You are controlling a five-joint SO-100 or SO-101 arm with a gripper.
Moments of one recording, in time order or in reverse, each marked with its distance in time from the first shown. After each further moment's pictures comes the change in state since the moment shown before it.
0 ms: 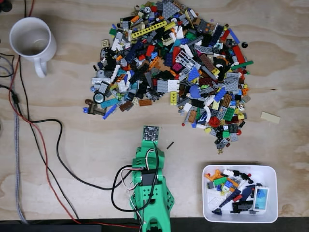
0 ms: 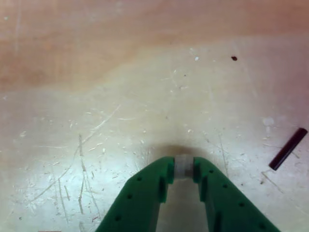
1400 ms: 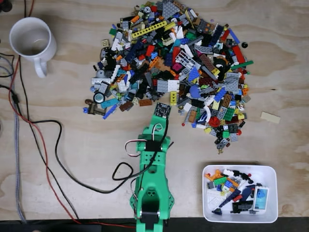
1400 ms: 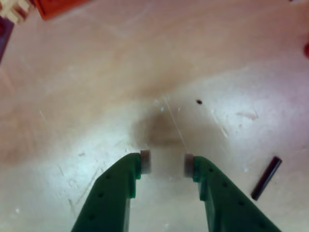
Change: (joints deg) arm 7.6 -63.5 -26.1 -26.2 4.4
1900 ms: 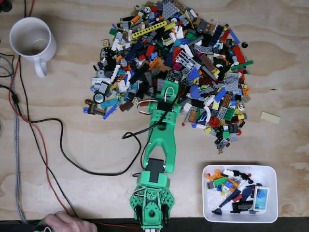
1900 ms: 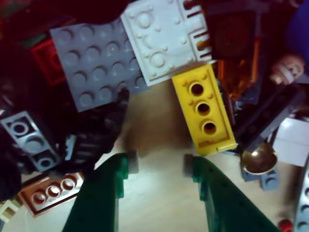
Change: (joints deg) arm 7.6 -43.0 -40.3 -2.6 -4.5
